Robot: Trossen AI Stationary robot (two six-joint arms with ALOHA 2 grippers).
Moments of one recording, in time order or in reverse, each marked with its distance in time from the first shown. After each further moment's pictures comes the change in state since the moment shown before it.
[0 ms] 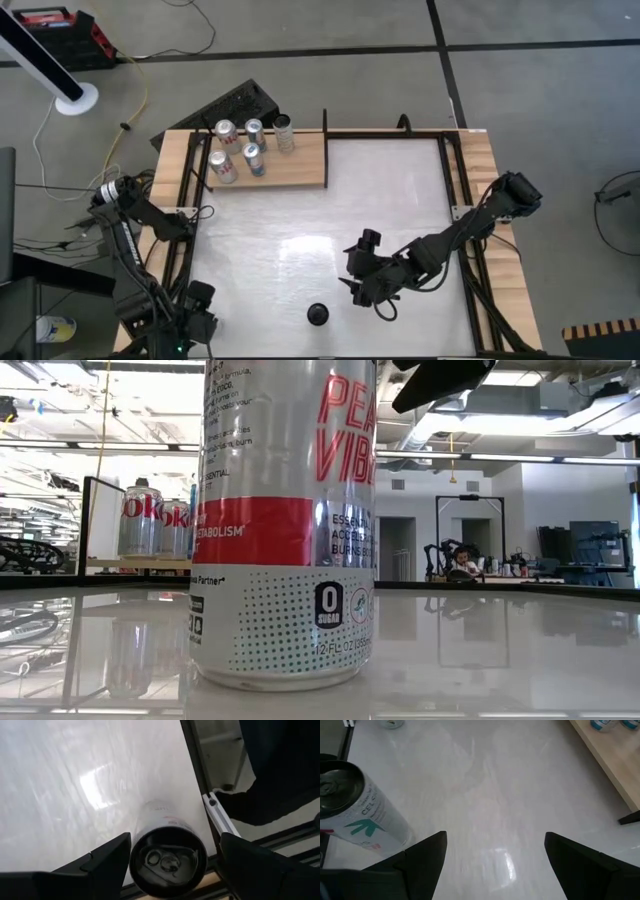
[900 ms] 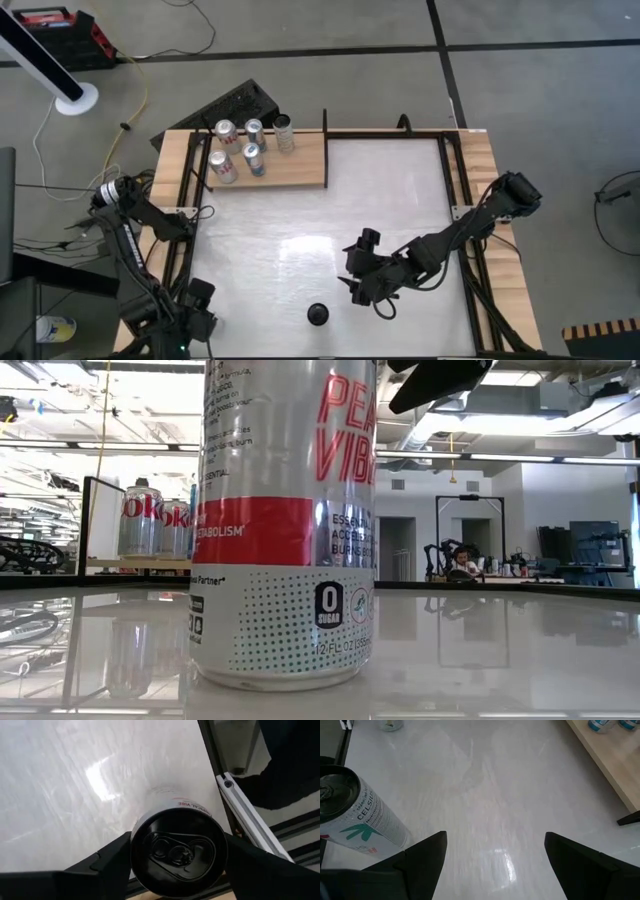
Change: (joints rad) left arm 0.001 -0.002 -0.072 -0.002 0.022 0.049; right arm -0.002 0.000 0.000 0.008 0.001 -0.001
